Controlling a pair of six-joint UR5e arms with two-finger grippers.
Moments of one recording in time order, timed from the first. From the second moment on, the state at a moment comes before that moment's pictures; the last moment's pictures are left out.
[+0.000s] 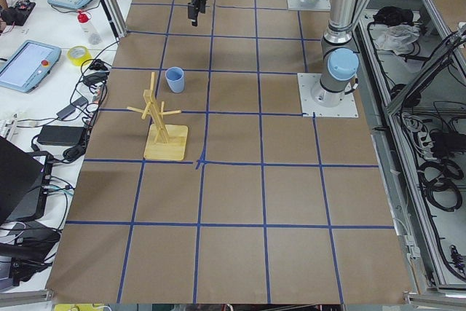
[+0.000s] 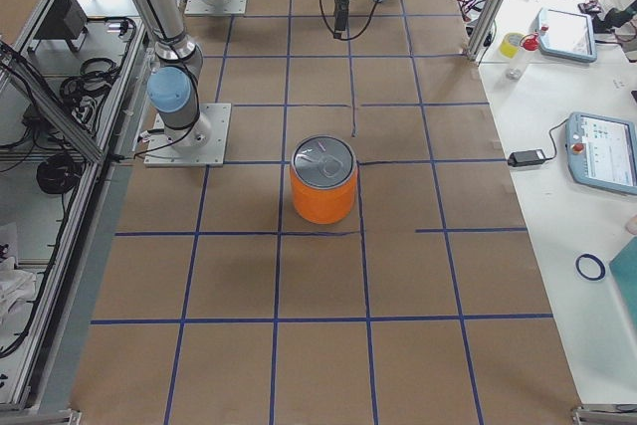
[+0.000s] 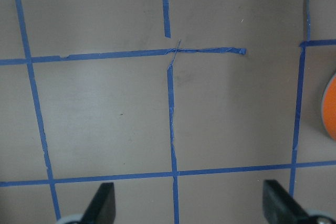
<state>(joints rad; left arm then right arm) -1.65 -1.68 -1.47 -1.48 1.64 0.21 1.56 -1.54 1.55 -1.51 -1.59 0.05</state>
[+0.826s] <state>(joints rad) -1.64 -1.48 -1.62 -1.52 1.61 0.17 1.56 -1.54 1.56 -1.50 -1.63 0.05</state>
